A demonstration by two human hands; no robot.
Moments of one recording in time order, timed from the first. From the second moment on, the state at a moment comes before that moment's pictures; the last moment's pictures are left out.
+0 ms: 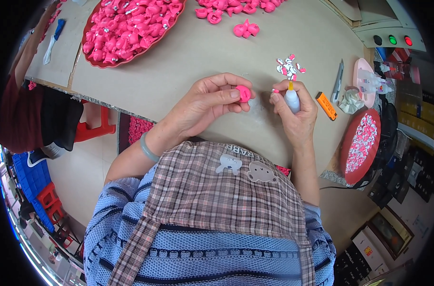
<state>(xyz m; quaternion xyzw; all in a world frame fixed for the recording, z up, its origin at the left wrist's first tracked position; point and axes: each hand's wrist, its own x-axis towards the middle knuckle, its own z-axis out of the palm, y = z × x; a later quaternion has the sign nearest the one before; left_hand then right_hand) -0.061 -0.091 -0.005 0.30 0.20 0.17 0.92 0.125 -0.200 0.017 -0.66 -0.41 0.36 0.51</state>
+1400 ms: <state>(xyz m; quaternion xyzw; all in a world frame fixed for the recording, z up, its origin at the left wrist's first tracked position) -0.057 -0.102 -0.001 0.44 0.27 0.16 0.84 0.106 -0.204 0.023 -0.60 -0.65 0.15 0.43</state>
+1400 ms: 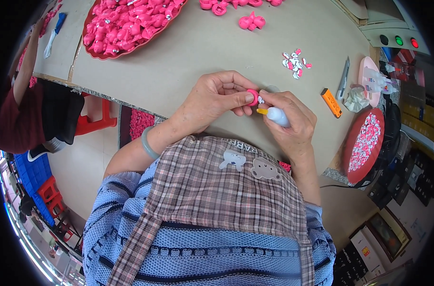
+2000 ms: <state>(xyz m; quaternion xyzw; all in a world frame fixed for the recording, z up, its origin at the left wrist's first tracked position) -0.057 -0.098 0.002 0.49 0.26 0.13 0.82 0.104 -0.208 -0.002 -0.57 -0.64 0.18 0.49</state>
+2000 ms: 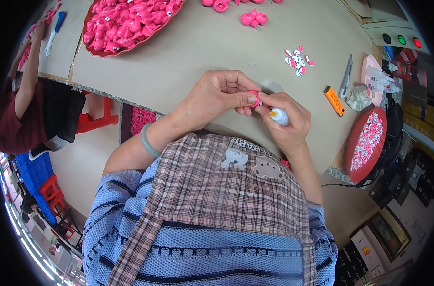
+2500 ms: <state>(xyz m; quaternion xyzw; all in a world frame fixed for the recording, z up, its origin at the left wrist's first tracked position) -0.059 -0.102 0.001 0.54 0.28 0.16 0.78 0.101 -0.205 -0.005 -0.60 -0.62 0.11 0.49</state>
